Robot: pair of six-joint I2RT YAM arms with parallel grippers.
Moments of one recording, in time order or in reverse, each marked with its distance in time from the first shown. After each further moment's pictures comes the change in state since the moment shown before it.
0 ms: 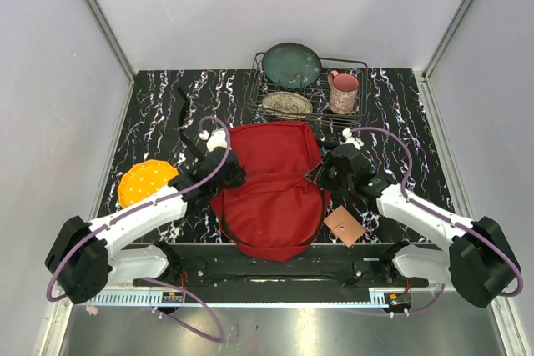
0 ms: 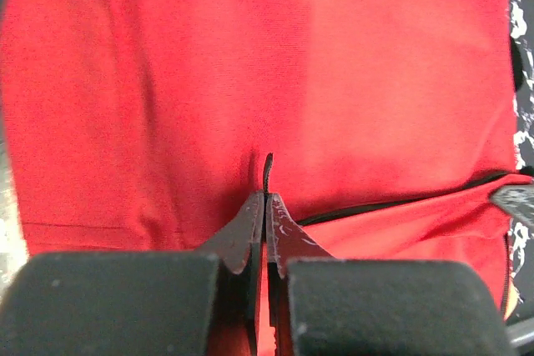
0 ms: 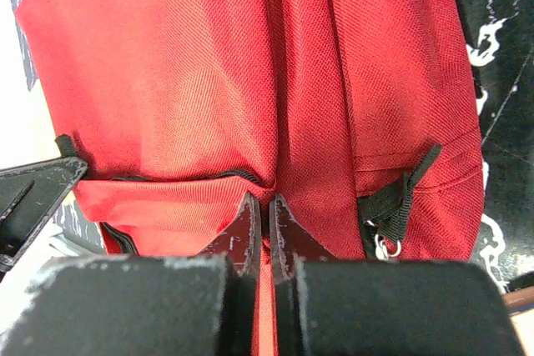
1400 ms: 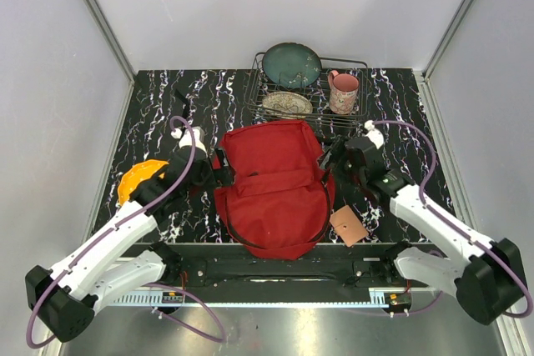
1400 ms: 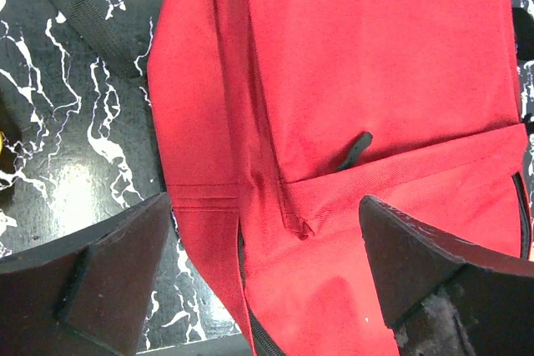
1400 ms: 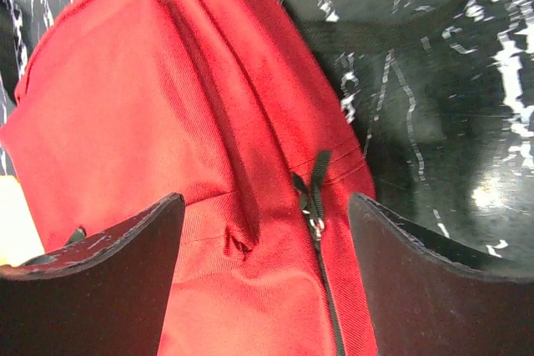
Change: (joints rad) left arm 0.123 -0.302 0.060 -0.370 0.034 0.121; right arm -0.078 -0.090 0.081 -0.199 0.175 -0.053
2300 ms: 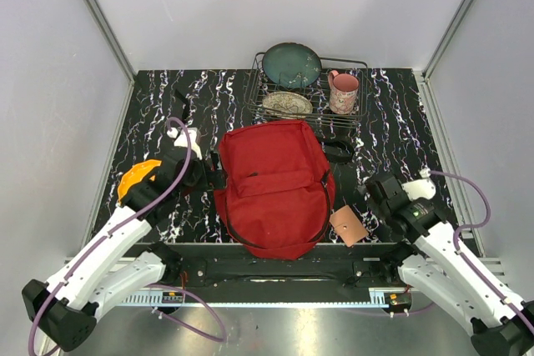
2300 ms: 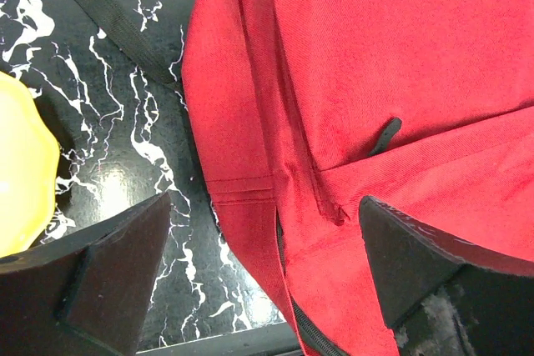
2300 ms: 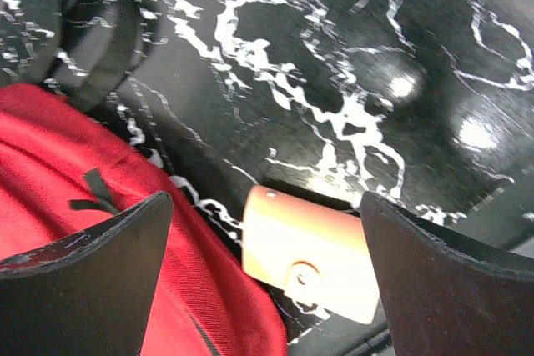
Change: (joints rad) left arm 0.055 -0.050 0.010 -0.051 0.048 0.153; right arm 0.000 -0.397 -0.083 -0.650 0.370 0.515
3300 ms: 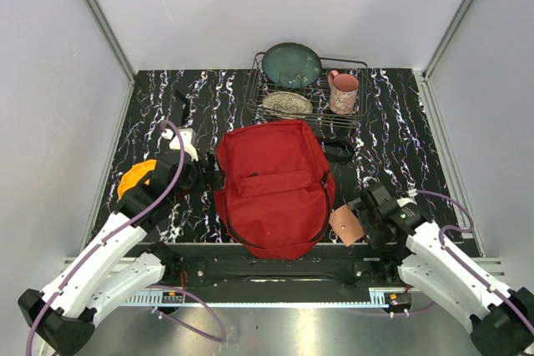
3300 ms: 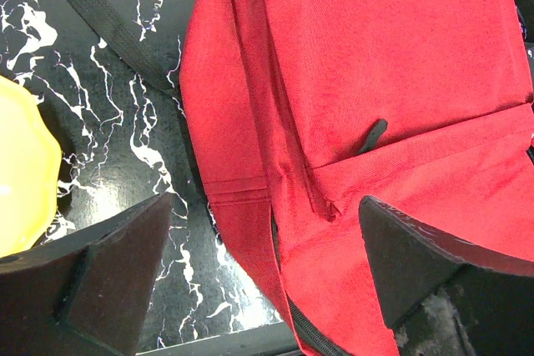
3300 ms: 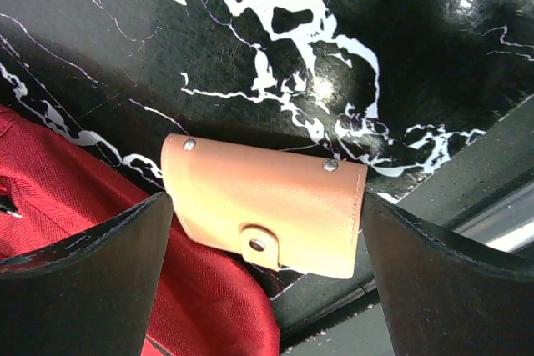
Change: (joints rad) left arm 0.009 -0.069 -0.004 -0.011 0.003 0.003; right arm 0.000 0.013 -0.190 0.020 -0.285 0.223
